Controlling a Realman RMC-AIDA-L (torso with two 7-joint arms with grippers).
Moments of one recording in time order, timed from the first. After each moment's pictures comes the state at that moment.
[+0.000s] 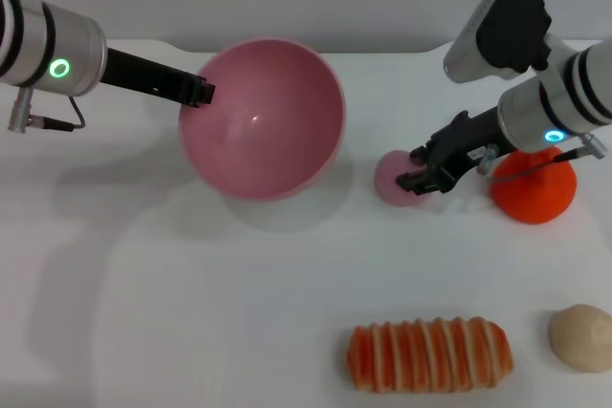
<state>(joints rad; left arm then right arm) -0.59 -2.06 1.23 1.31 2.44 1.29 -2.65 0.87 2.08 -1.12 -0.65 -2.48 -1.10 1.95</state>
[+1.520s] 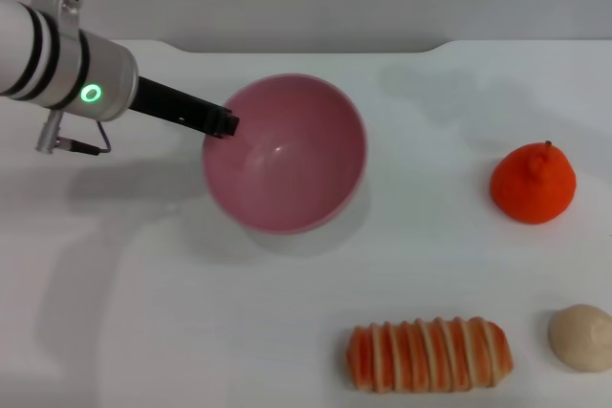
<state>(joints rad) -0.61 -2.06 1.29 1.24 2.42 1.29 -2.65 0.65 2.08 -1.16 -1.55 -2.33 -1.27 2.13</state>
